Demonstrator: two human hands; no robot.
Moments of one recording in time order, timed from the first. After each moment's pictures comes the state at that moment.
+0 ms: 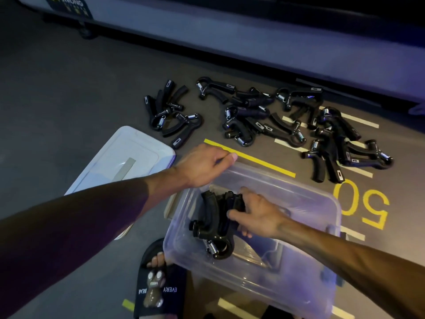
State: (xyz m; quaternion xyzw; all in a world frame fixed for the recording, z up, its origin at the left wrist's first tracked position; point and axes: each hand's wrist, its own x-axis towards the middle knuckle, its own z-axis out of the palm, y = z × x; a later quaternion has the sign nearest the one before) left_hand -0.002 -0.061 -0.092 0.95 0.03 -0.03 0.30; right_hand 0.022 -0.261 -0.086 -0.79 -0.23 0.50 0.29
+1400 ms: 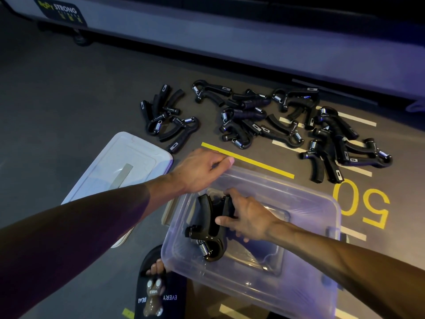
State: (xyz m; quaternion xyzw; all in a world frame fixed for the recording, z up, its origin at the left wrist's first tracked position) left_hand -0.003 -0.064 -0.083 0.95 0.04 -0.04 0.31; right_hand 0.020 -0.253 -0.099 -0.79 -0.28 0.50 0.25
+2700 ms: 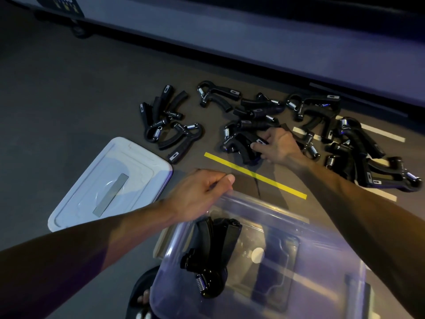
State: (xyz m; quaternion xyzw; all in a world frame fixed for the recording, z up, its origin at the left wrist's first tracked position) left_hand 0.000 -0.057 -0.095 0.89 0.11 -0.06 0.43; right_hand 0.230 -0.190 -0.167 -0.90 -0.16 0.29 0.28
